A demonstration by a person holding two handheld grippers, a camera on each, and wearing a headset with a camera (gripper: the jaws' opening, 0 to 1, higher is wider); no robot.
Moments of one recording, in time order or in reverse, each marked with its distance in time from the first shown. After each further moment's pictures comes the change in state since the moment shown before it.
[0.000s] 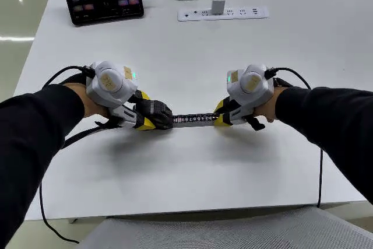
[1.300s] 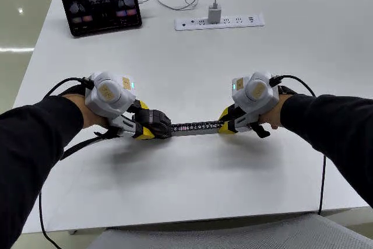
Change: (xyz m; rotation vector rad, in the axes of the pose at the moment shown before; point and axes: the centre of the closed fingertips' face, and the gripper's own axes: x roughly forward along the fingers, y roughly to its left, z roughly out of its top) left arm 0.000 -0.001 0.000 -0.002 0.003 -0.001; right arm -0.009 -0.002 -0.012 0.027 -0.003 -0.006
